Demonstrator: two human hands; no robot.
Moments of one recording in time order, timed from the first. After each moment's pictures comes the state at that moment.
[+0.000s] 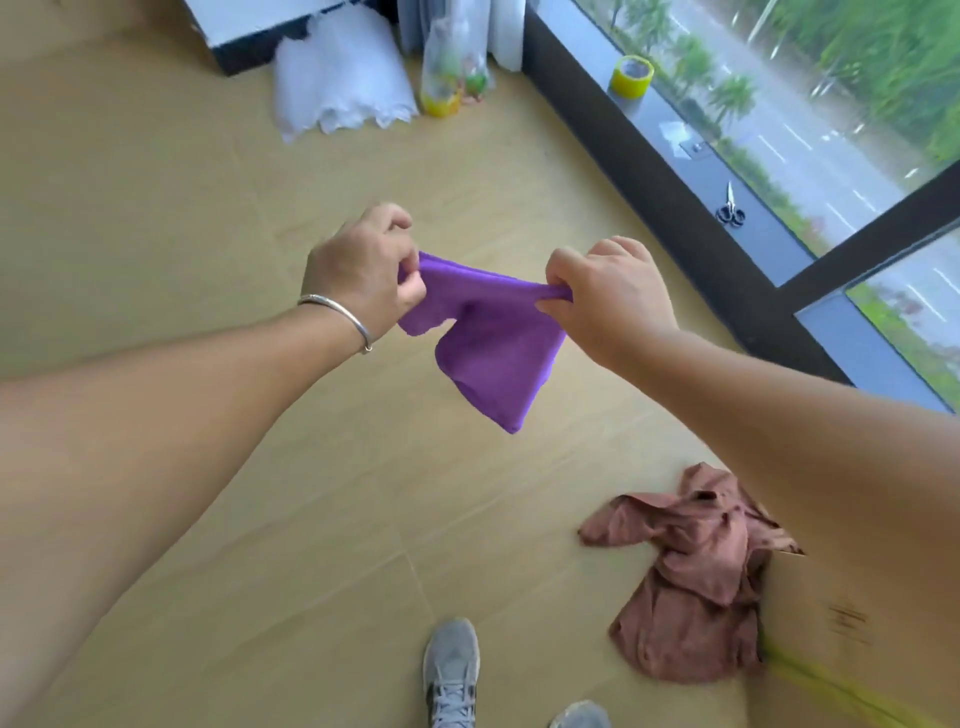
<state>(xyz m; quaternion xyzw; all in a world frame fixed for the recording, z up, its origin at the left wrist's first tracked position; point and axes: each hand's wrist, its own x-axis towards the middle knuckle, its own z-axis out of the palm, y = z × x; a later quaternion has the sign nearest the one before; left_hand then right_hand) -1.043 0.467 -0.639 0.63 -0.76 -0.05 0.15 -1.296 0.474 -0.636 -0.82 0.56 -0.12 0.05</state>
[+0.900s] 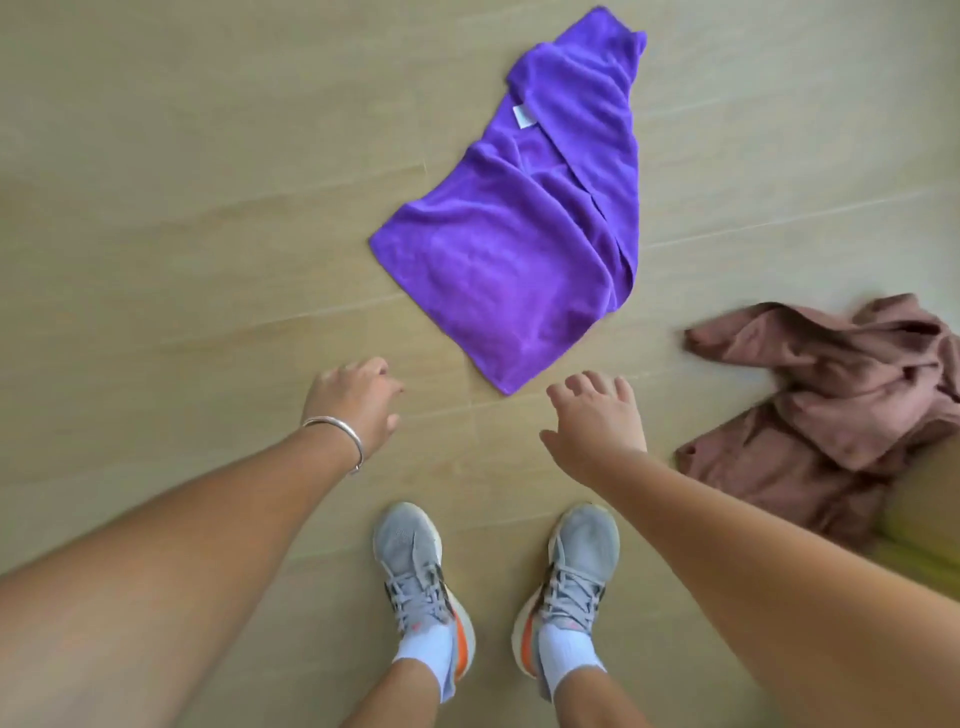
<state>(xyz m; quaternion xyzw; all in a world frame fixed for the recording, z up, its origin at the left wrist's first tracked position) -0.983 0.902 -0.990 0.72 -0.59 -0.28 -0.22 -1.246 0.831 -0.994 -0.82 0.45 0.28 0.21</state>
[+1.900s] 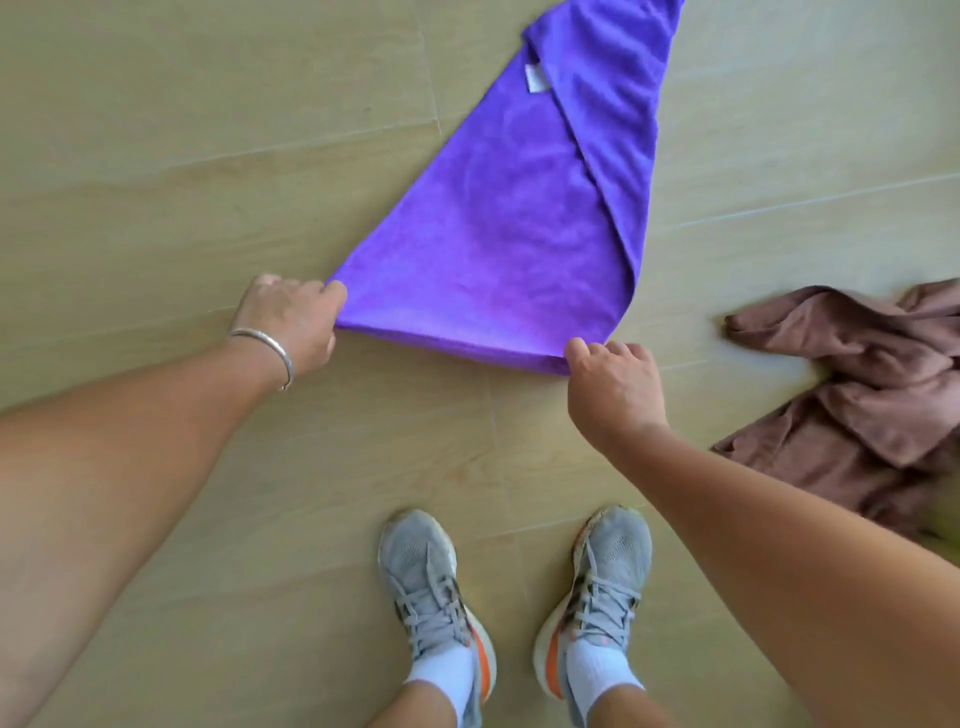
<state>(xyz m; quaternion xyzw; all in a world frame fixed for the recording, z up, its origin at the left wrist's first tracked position) -0.873 0.882 -1.080 0.69 -0.66 -0.17 -0.24 -1.210 0.838 -1.070 -0.84 0.49 0.19 0.14</state>
